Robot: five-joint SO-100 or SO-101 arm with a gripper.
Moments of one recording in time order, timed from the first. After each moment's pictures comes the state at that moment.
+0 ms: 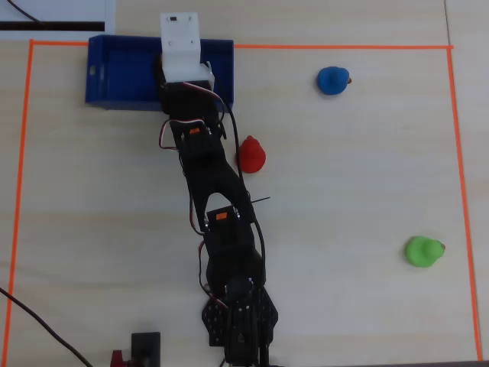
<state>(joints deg) -11.2 69.3 98.3 -10.0 -75.3</state>
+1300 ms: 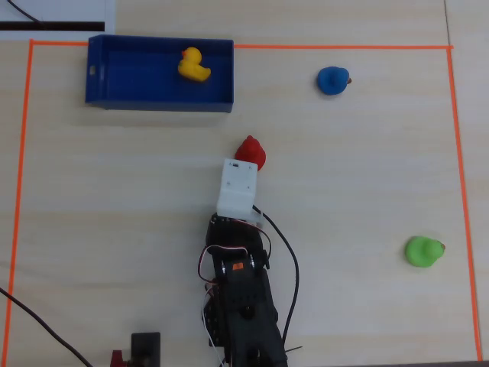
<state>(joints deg) -5.3 188.5 178.6 66.4 -66.8</state>
